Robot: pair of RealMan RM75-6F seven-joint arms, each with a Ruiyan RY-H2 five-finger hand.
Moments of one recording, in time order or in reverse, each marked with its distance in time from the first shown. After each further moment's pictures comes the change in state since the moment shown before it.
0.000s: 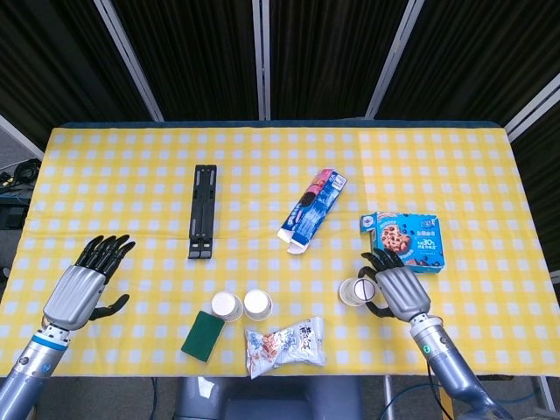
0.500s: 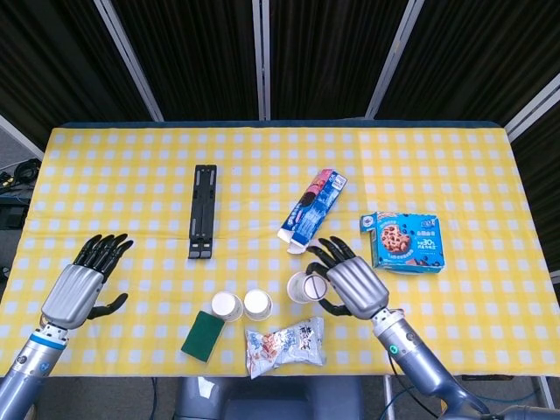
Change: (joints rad) left arm 0.000 0.006 -0.005 0.004 -0.004 -0.007 -0.023; right arm 0.130 -0.007 0.092 -0.234 -0.006 -0.028 -0.121
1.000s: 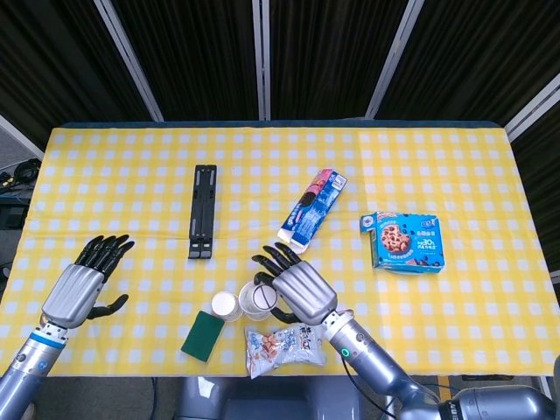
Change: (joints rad) left arm -0.009 0.014 0.004 0.002 0.004 -0.024 -0.040; right arm 0.161 -0.187 0.056 -0.031 0.171 -0.009 -0.209
